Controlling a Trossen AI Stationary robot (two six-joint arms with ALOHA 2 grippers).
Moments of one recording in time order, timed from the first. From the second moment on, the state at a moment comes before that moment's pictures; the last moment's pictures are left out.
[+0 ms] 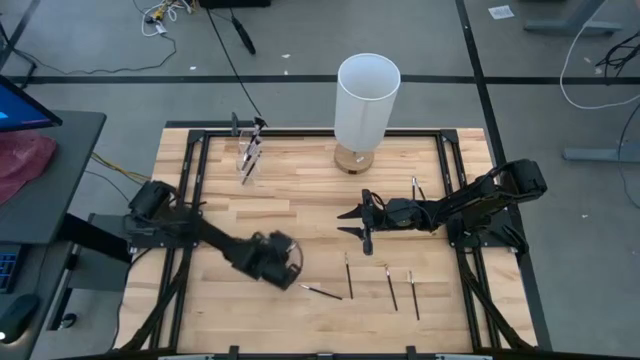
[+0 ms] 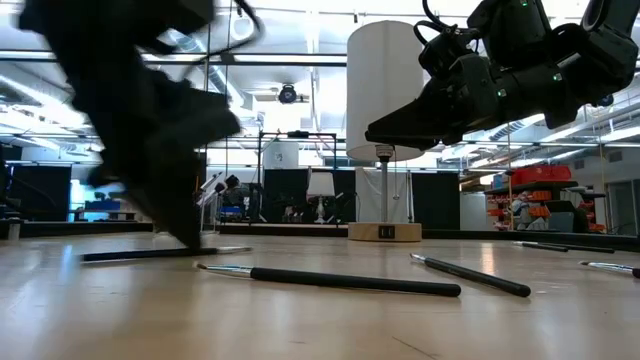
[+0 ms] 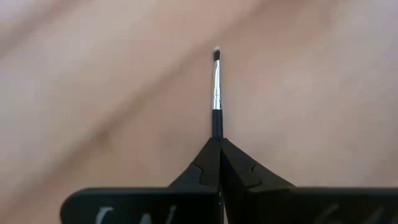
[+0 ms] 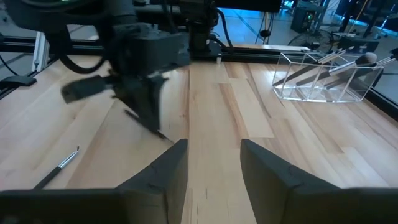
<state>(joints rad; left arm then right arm) -0.46 1.82 0.96 -0.48 -0.48 -1.27 0.11 1.54 0.45 0.85 0.12 -0.03</state>
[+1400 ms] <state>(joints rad) -0.56 1.76 0.53 0.31 -0.73 -0.76 0.10 1.54 0.45 0.92 0.14 0.07</state>
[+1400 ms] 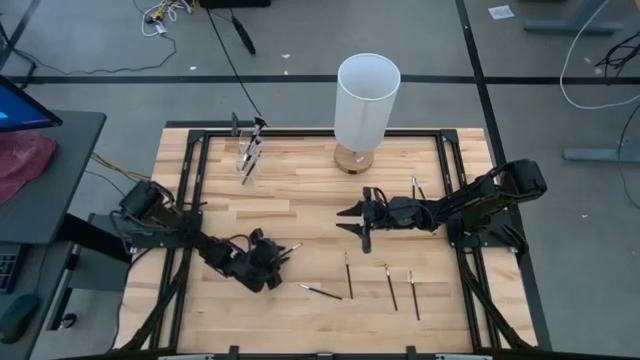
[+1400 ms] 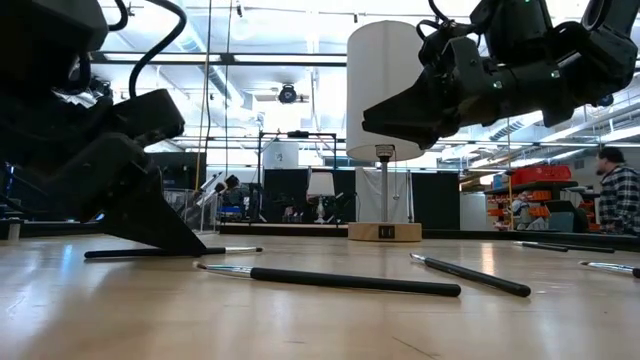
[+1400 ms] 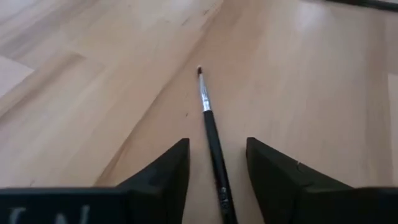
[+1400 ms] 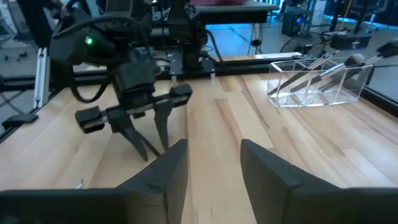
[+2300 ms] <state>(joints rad) -0.55 1.80 0.44 0.58 -0.71 -0.79 0.11 1.54 0.45 0.92 0.14 0.04</state>
